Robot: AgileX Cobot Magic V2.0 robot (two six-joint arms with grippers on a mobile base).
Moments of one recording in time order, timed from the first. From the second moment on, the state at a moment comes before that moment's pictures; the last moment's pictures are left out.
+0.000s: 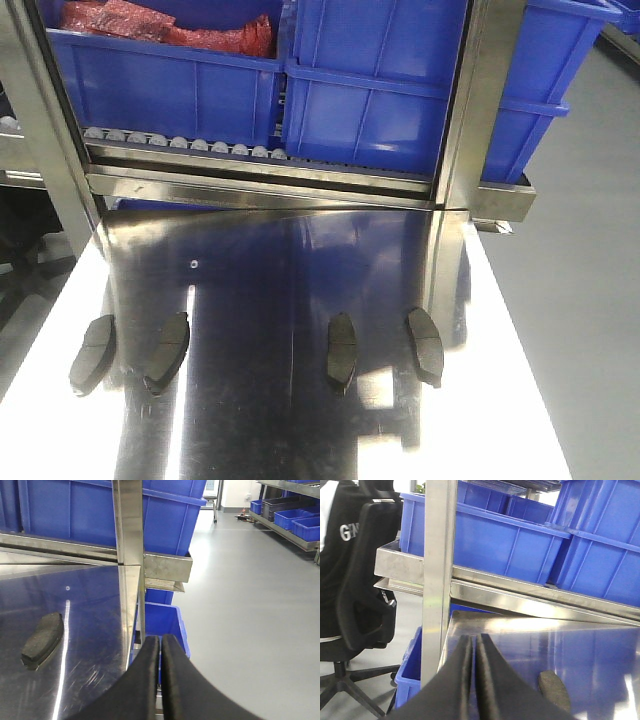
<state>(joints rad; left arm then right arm) 0.04 -0.01 0.03 -0.04 0.07 -0.08 0.01 -0.01 0.03 -0.25 0.22 0.22</state>
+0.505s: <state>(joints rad) 0.04 -0.01 0.03 -0.04 -0.17 -0.08 0.01 -0.01 0.03 -0.25 0.22 0.22</state>
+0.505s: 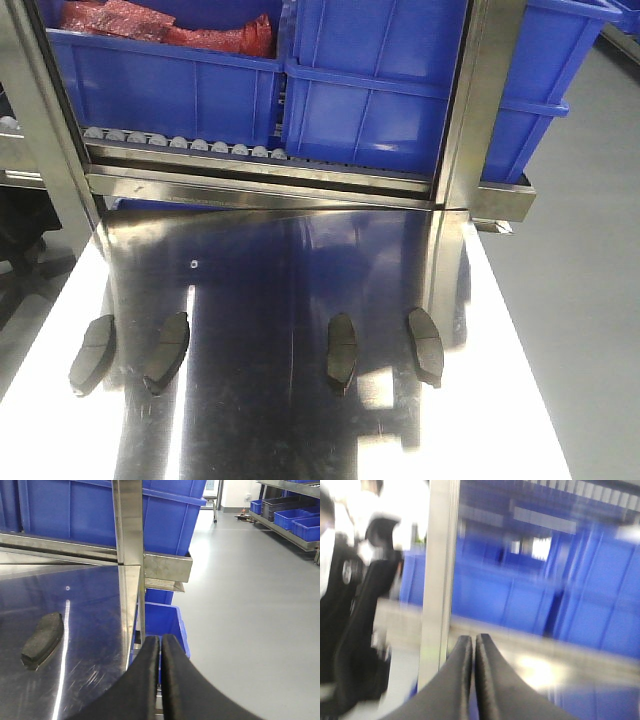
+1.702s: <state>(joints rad) 0.04 1.15 -1.27 -0.04 0.83 -0.02 0.01 -0.01 0.03 -0.25 0.22 0.22</state>
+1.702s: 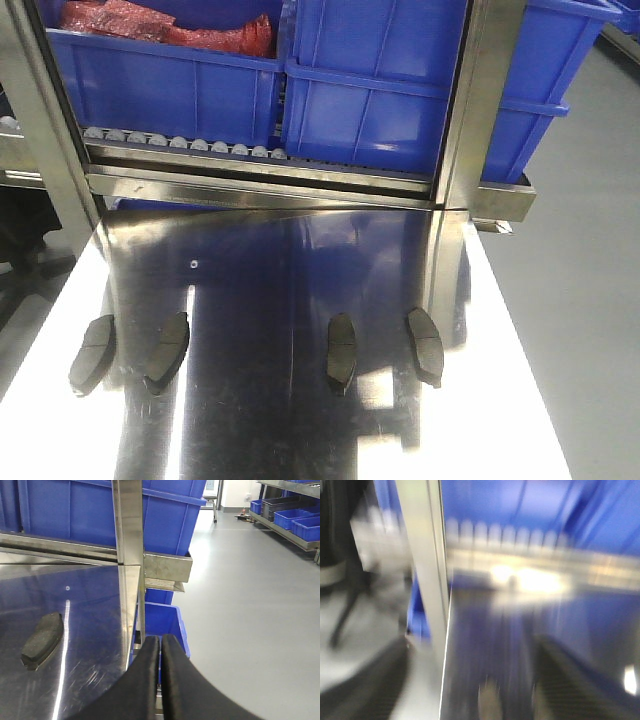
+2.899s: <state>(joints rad) 0.00 1.60 -1.12 -0.12 0.93 0.08 0.01 -0.01 0.03 -0.25 0.22 0.22</state>
